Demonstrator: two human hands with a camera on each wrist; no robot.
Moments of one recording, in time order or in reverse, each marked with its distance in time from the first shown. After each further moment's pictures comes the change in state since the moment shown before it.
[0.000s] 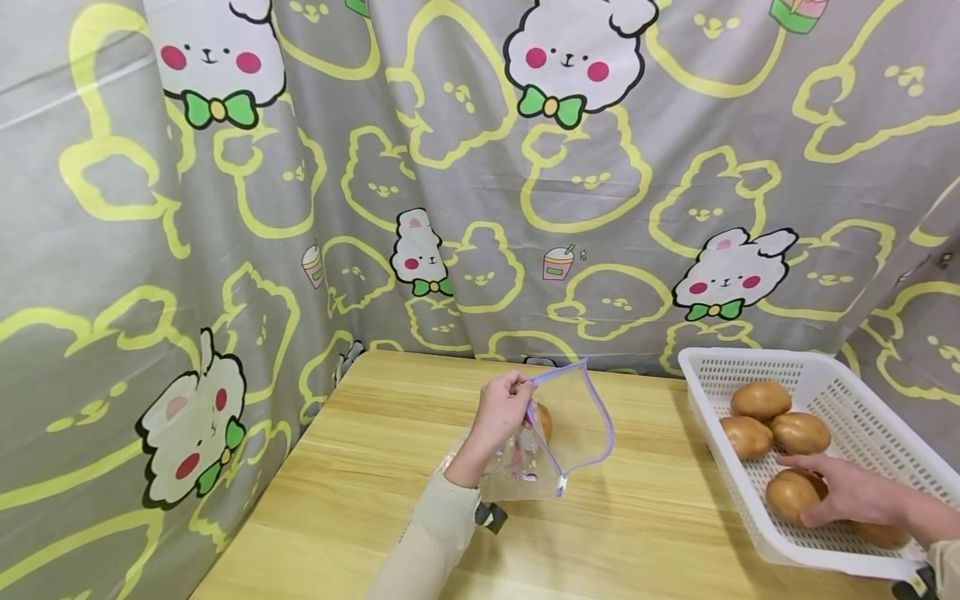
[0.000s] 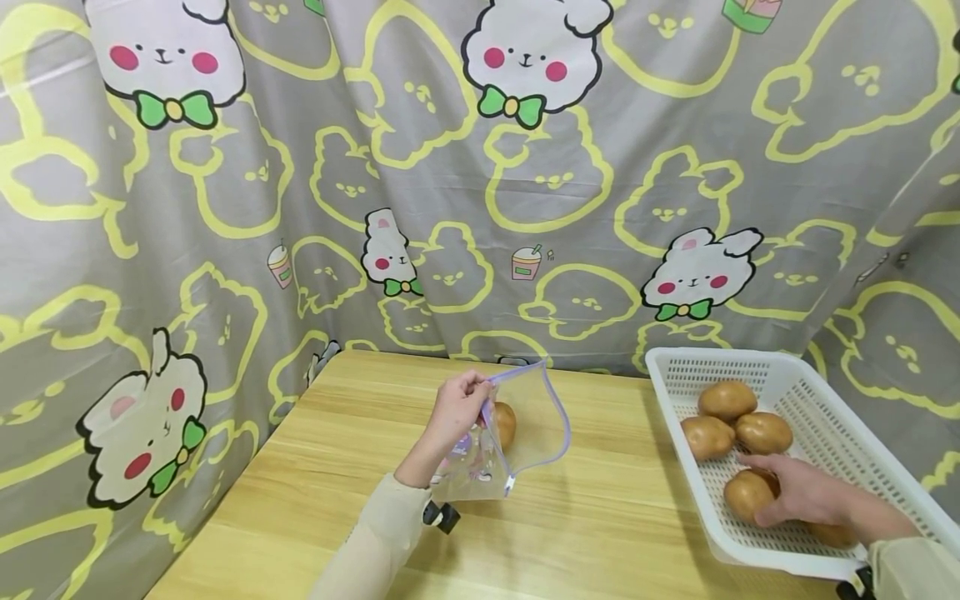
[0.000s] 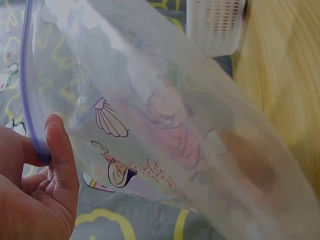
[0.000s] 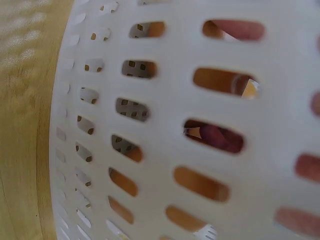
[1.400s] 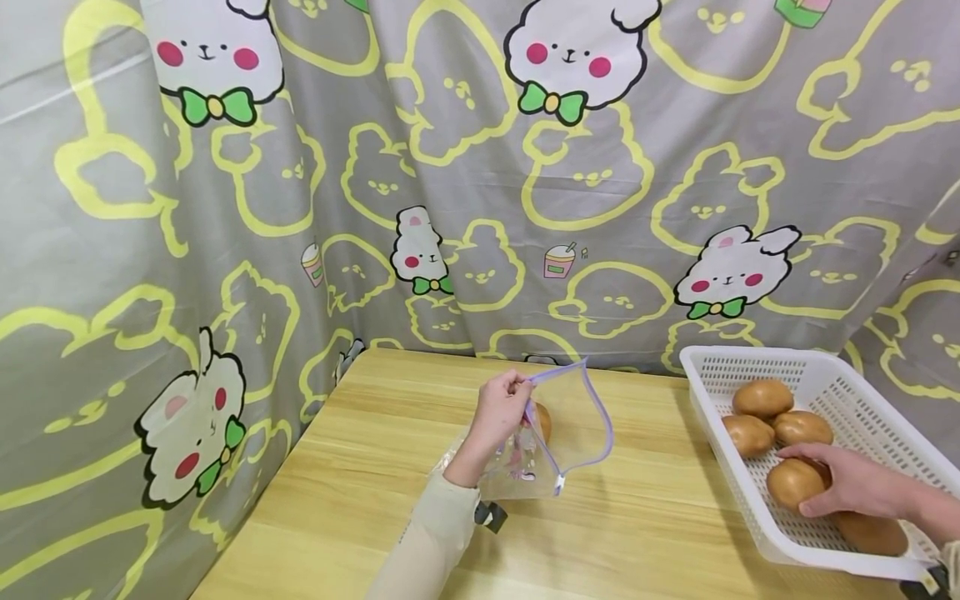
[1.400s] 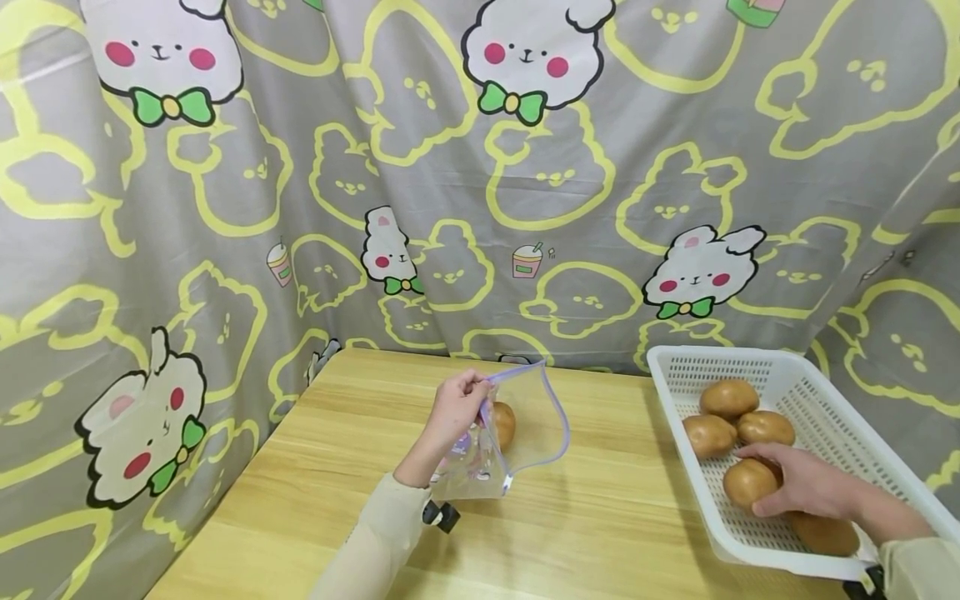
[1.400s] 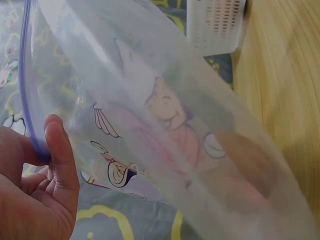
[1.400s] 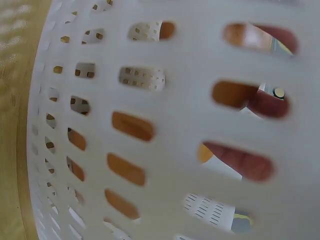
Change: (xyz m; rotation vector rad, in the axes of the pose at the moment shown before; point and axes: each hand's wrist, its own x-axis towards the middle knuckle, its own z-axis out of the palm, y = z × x) left_hand 0.016 -0.034 0.004 0.024 0.024 -0.030; right_hand 0.001 -0.010 -0.010 0.030 0.043 -0.024
